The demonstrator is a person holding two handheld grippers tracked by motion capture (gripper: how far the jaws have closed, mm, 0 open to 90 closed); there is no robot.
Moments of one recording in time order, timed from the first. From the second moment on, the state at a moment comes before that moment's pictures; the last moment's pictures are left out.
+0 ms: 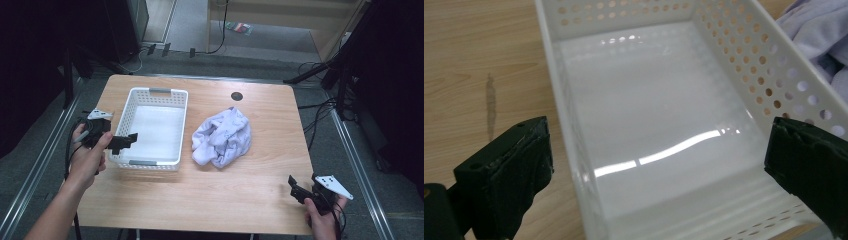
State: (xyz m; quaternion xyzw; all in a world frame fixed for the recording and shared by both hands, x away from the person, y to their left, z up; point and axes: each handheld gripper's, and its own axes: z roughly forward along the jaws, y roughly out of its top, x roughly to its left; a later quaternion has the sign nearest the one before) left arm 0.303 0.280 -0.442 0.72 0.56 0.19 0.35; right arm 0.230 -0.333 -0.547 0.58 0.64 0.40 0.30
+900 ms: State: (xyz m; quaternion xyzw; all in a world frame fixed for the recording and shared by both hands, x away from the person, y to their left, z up) left arm 0.228 0.344 -0.489 0.64 0.59 0.26 0.42; right arm 0.230 -0.333 -0.547 0.58 0.65 0.40 0.30
